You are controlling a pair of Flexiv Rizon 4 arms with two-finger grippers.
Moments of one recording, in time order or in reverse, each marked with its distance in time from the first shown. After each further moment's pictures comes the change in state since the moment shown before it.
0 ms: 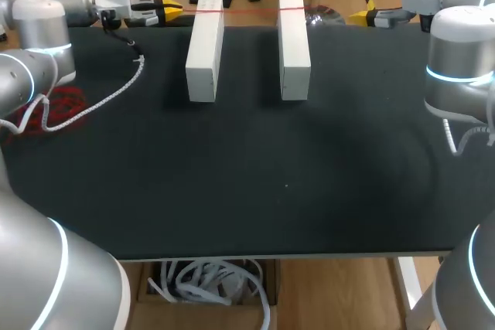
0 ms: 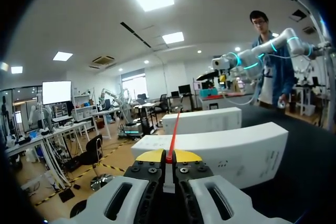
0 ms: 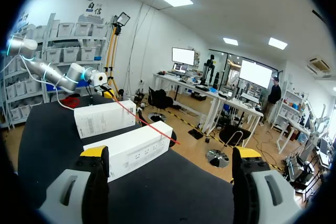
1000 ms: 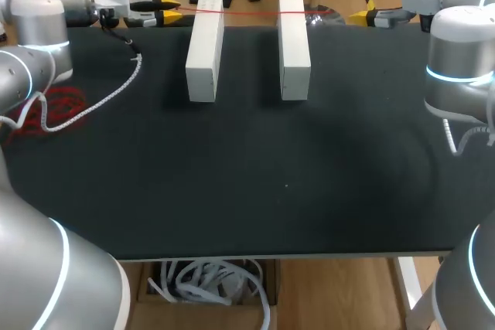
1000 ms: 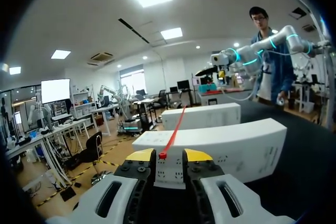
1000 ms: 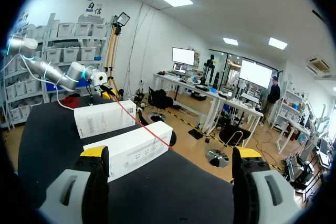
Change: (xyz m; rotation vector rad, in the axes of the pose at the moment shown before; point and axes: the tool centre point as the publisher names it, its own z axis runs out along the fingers) left arm -0.001 0.004 -0.003 -0.038 0.011 0.010; right arm 0.000 0.000 0.000 0.000 0.000 0.000
